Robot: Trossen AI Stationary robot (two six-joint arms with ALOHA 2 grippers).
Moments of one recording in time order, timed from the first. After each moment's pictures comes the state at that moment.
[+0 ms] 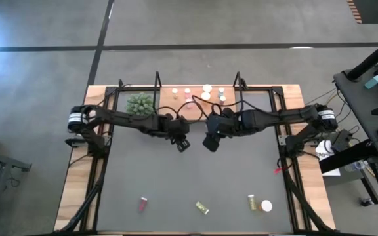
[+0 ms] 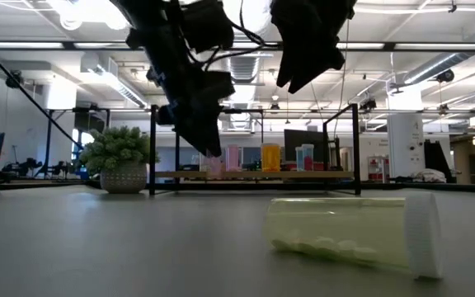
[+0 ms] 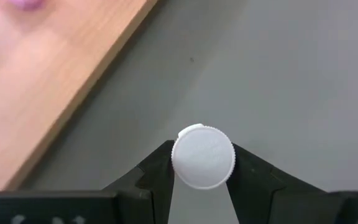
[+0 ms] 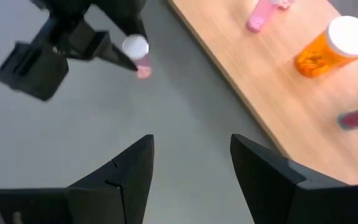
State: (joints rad) left arm 0.08 1.70 1.15 -0.49 -0.24 -0.45; right arm 0.01 1.58 1.35 -0.78 0.30 0.47
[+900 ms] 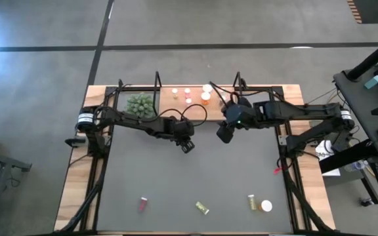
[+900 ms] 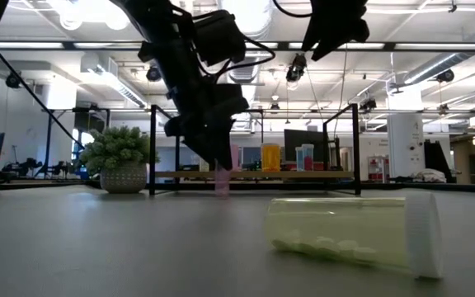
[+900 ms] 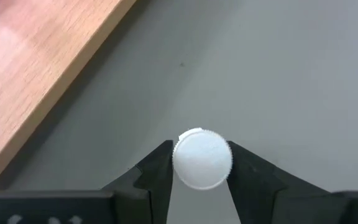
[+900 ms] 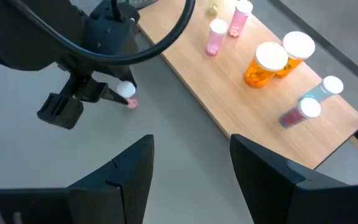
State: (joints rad) left arm 0.08 1.80 1.19 -0.43 -0.24 -0.46; right arm -0.01 1.37 1.35 -0.90 0.34 0.46
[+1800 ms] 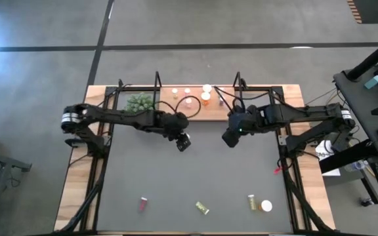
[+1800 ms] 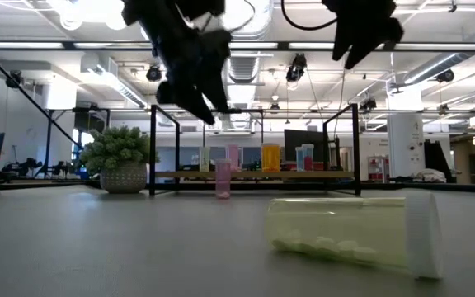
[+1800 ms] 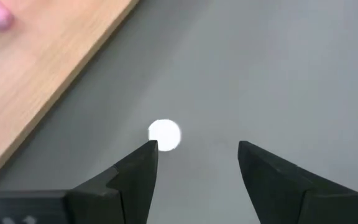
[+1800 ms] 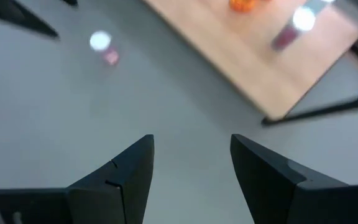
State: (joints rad) left arm 0.09 1.59 1.21 -0.54 -0.08 -0.49; right arm 0.06 1.37 1.35 -1.13 0.33 0.74
